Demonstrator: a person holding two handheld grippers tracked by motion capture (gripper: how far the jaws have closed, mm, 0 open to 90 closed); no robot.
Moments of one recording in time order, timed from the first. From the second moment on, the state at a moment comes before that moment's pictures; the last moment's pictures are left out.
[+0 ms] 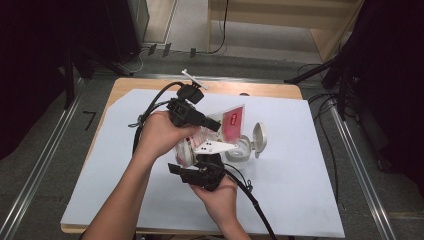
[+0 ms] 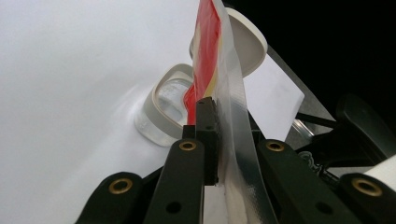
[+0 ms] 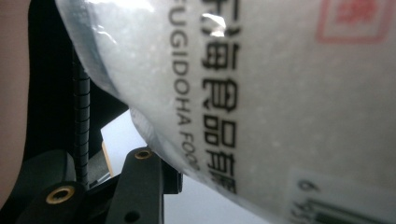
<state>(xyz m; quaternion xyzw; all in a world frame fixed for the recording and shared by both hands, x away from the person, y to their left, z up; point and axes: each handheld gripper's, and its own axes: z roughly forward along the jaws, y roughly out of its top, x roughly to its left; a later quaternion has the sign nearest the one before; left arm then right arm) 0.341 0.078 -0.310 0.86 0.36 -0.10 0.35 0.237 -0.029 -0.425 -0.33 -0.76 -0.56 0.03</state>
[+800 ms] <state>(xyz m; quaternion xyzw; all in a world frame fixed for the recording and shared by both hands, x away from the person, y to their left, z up) 0.333 0.080 -0.311 0.86 0.35 -0.09 0.36 0.230 -0.030 -0.424 -0.34 -0.76 -0.56 0.03</state>
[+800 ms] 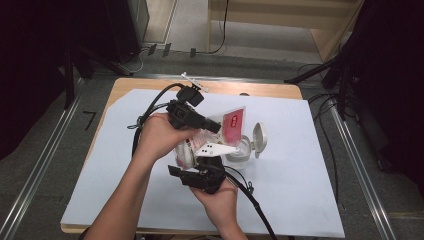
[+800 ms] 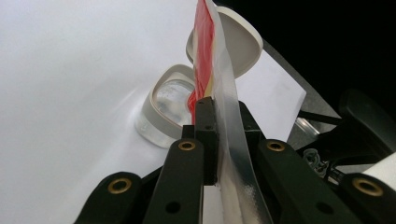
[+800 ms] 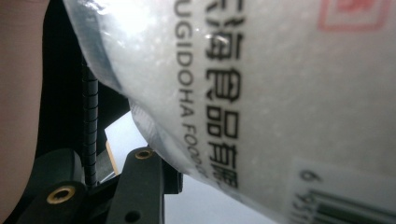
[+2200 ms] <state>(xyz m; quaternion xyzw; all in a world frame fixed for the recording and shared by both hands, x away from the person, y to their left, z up) 0.332 0.079 -0.309 0.86 0.35 -0.07 0.37 0.232 -0.028 -0.422 -0.33 -0.76 -0.56 0.04</state>
